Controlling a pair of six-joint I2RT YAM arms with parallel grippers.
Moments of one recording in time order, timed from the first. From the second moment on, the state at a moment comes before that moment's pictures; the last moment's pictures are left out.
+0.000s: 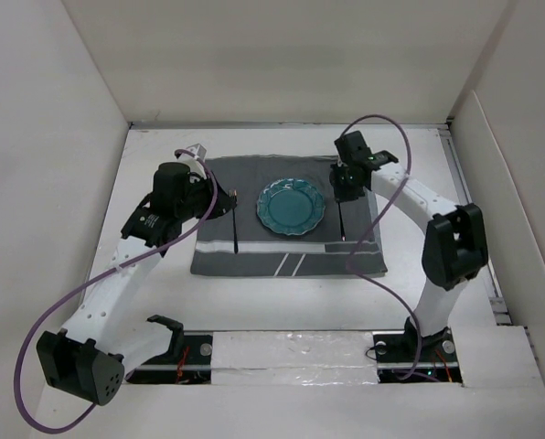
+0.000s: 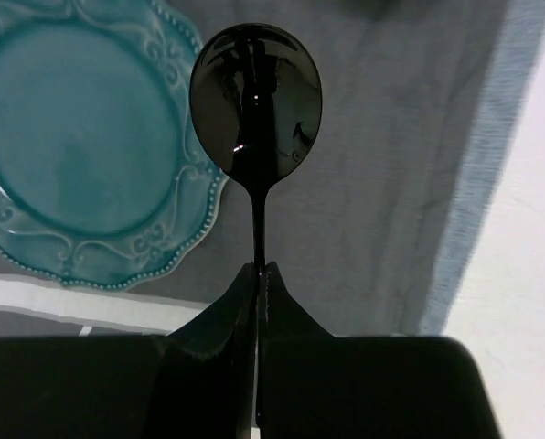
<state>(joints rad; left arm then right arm) -0.34 1.05 1.01 -0.50 0.22 -0.54 0.39 1.75 1.48 -0.72 0.11 0.32</state>
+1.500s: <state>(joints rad) -0.34 1.13 1.17 -0.52 0.14 -0.56 0.36 1.62 1.61 -0.65 0.02 0.34</state>
